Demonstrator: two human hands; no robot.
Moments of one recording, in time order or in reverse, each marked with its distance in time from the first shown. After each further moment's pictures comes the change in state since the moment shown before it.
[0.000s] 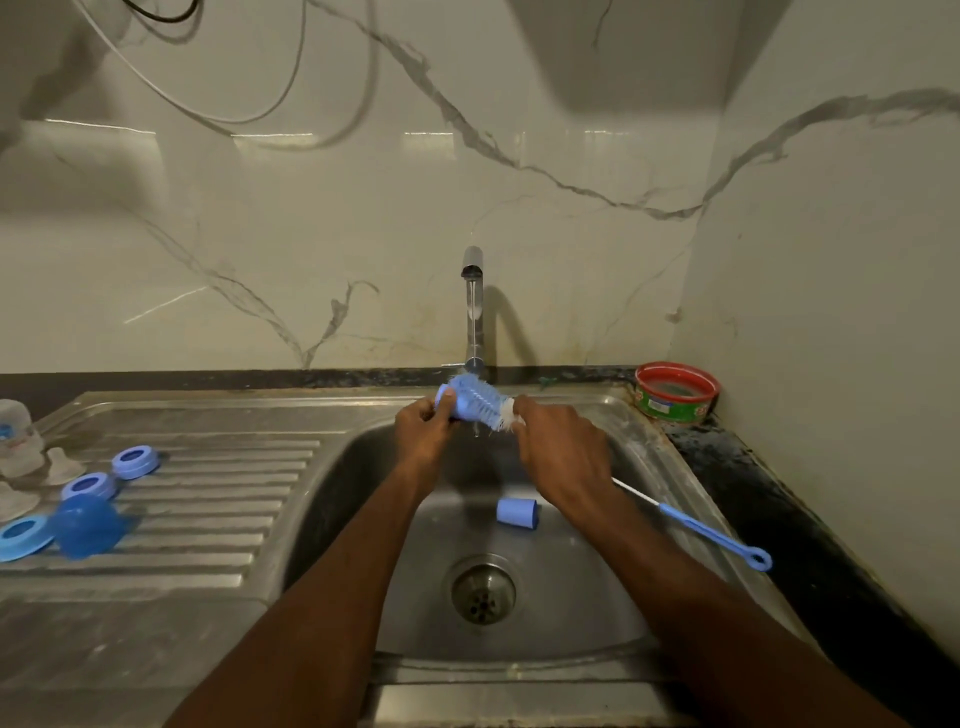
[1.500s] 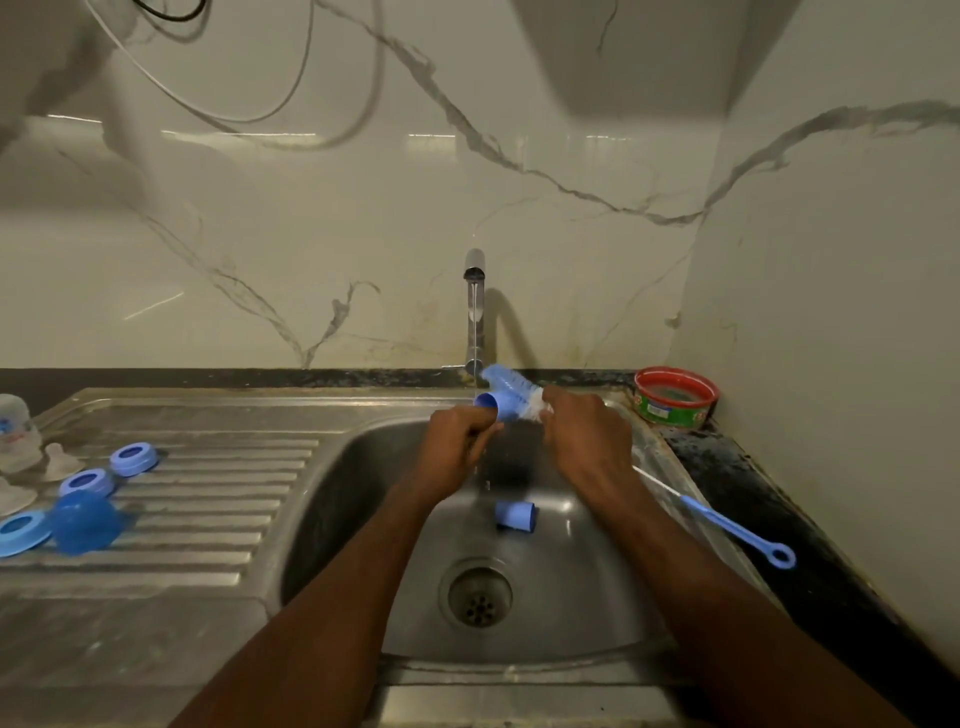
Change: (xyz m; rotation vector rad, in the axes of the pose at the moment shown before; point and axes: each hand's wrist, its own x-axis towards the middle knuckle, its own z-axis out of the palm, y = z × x) left_hand -0.015 0.005 0.001 0.727 -0.389 0.681; right_hand 0.013 0.022 -0.010 -0.002 0.029 0.108
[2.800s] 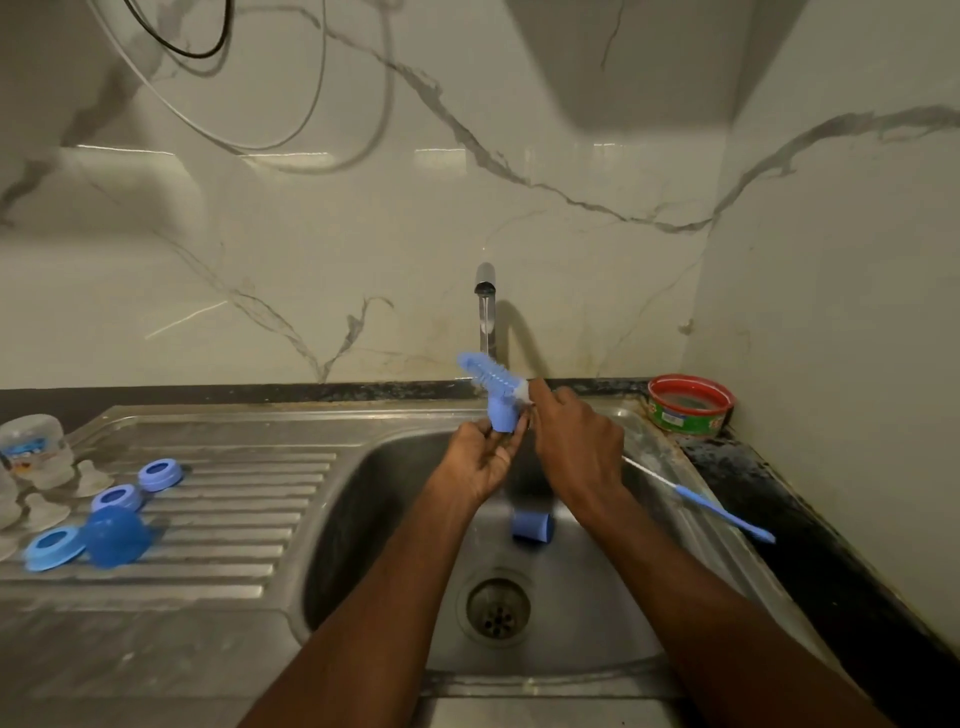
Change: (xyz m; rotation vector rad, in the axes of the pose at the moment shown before) left_hand 0.030 0.029 0.010 -1.876 0.333 -1.053; right_hand -0.004 -0.023 0.013 -0.020 0.176 -0.124
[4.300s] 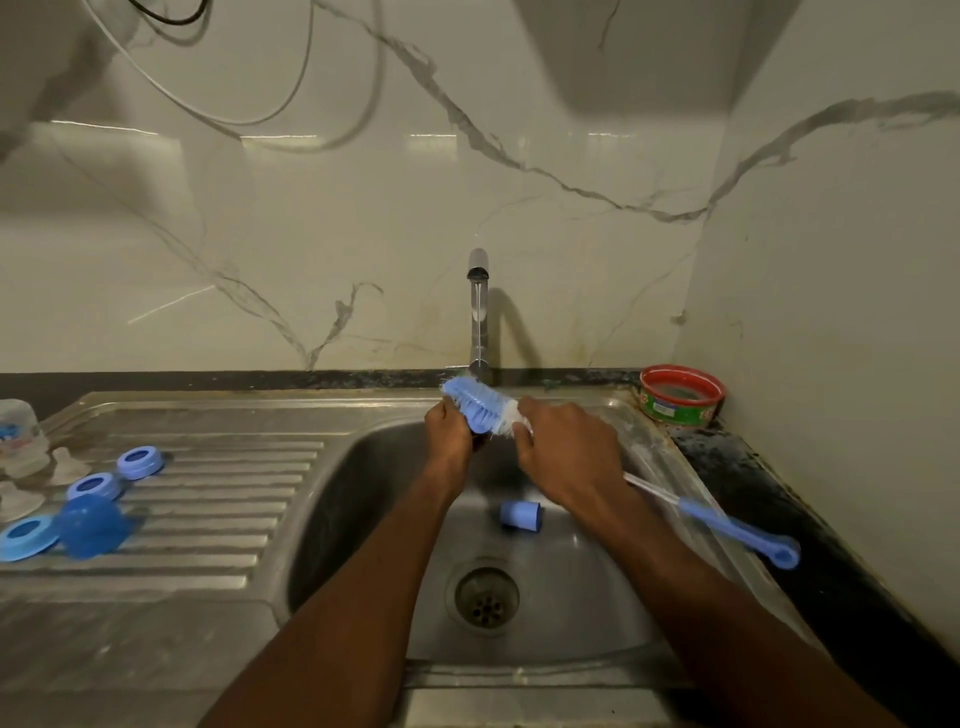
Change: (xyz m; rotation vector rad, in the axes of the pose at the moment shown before) left_hand 0.024 0.004 -0.026 0.786 0.182 0.486; right_hand -0.014 0.002 -0.013 0.002 -0.089 -0.071
